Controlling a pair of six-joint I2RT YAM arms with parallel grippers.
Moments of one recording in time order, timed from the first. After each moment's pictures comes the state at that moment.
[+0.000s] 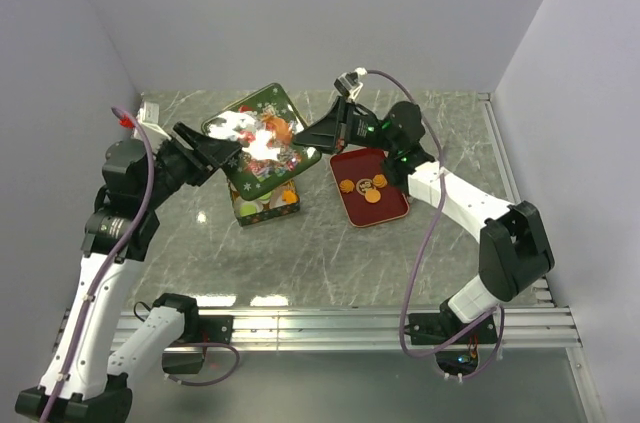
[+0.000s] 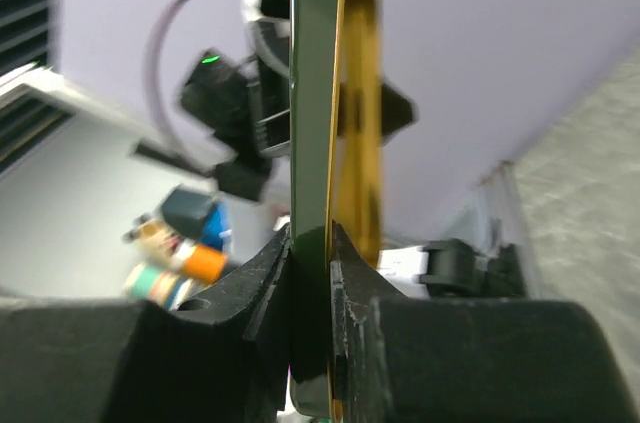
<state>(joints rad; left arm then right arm) -0.18 0.79 1.08 -0.45 0.33 -0.95 0.53 1.56 1.13 0.81 -0.91 1.44</state>
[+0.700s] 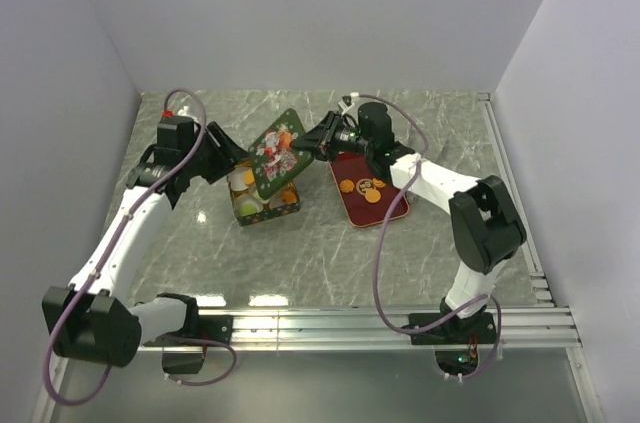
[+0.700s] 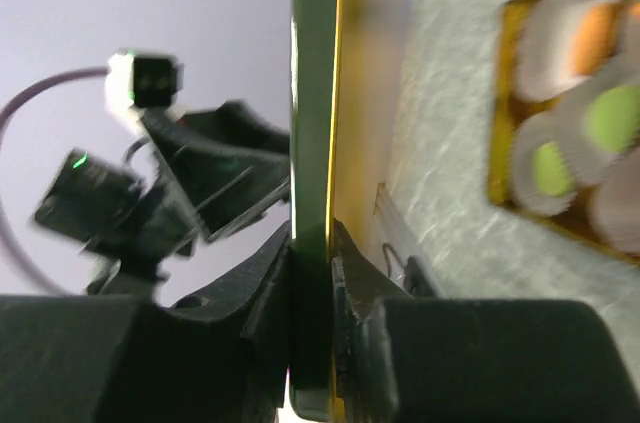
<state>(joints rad) -0.17 1.15 1.05 -0.50 0.21 -0.78 0.52 1.75 1.19 0.36 -0.65 1.30</state>
